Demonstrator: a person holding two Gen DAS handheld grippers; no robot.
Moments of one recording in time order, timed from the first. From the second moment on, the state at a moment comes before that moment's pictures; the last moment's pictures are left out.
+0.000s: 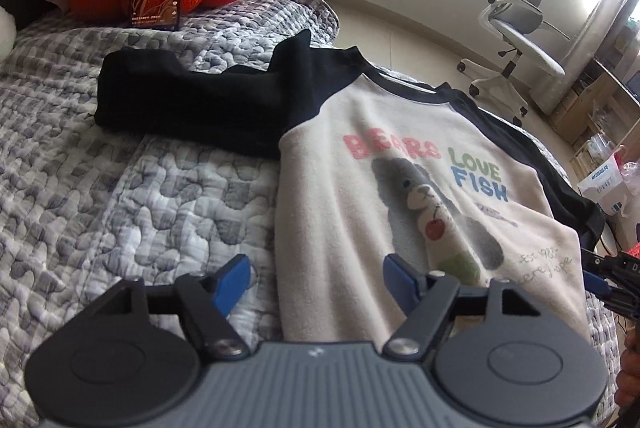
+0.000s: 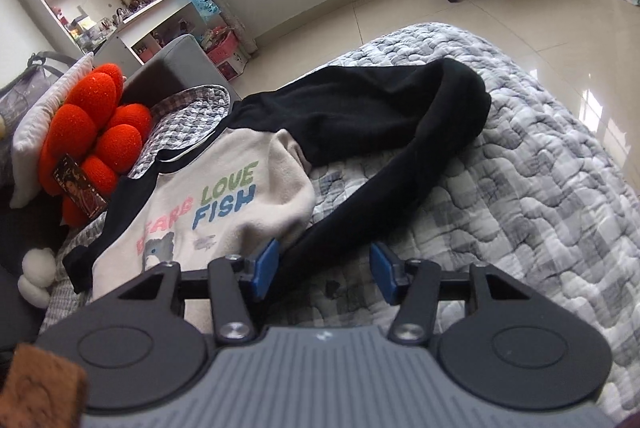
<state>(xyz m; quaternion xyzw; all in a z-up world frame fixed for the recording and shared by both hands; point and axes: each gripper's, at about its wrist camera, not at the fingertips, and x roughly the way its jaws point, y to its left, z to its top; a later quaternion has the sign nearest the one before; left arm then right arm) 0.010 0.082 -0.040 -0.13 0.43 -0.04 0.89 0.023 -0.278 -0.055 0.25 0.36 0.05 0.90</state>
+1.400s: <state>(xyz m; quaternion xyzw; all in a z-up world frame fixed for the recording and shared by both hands) -0.003 0.089 -0.026 -0.16 0.43 -0.08 0.88 -0.019 -0.350 -0.018 0.08 0.32 -0.11 0.94</state>
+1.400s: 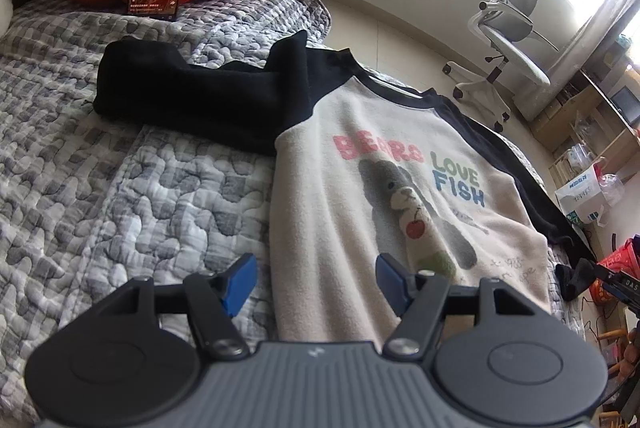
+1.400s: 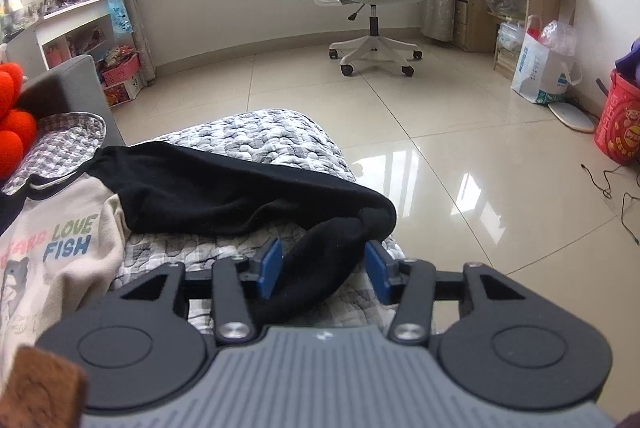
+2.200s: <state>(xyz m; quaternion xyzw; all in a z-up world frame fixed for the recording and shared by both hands) -0.038 -0.045 -0.002 -0.06 0.40 -0.27 0.87 -0.032 -0.275 -0.027 0.10 0.38 0.06 0.92</state>
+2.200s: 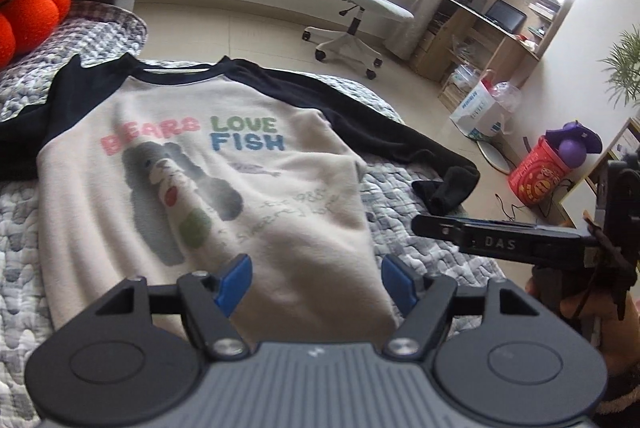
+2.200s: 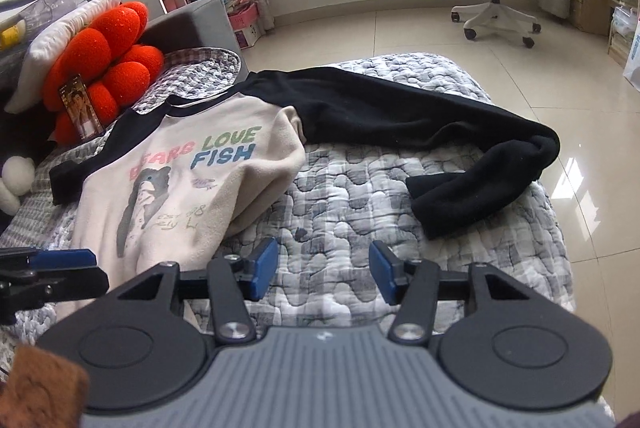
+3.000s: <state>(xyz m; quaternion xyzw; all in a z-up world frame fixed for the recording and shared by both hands) -0.042 -0.095 -0.023 0.05 0.38 -0.24 0.89 -0.022 -0.297 -0.034 0.16 0.40 0.04 0.90</state>
